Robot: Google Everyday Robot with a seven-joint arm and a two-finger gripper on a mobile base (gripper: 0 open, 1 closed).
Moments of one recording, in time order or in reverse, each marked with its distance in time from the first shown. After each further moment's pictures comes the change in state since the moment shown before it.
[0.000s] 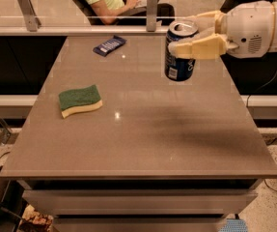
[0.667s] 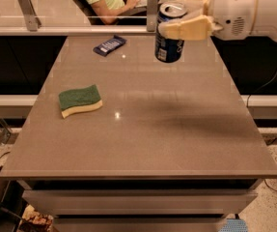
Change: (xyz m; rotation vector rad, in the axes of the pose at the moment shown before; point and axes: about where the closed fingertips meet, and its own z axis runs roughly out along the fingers) arm -0.017 -0.043 0.021 0.012 -0.054 -0.027
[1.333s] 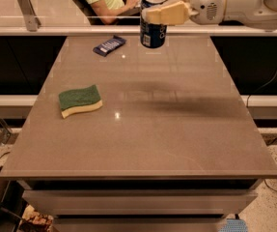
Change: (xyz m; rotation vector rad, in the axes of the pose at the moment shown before) arm -0.008 -0.046 0.048 -0.016 -0.025 0.002
